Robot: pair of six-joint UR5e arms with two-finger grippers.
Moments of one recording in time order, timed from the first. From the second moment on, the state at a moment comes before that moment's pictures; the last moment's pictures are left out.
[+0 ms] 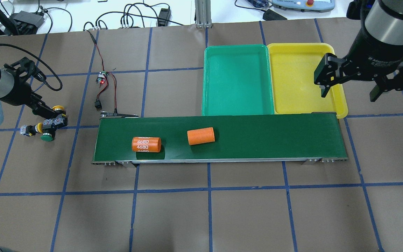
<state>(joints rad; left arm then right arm) -1.04 -1.85 -1.84 -0.89 1.45 1.20 1.50 -1.71 1.63 -1.46 -1.66 0.15</state>
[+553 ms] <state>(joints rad) -0.91 -2.02 -1.72 -0.91 1.45 1.40 1.50 -1.71 1.63 -1.46 -1.66 0.15</state>
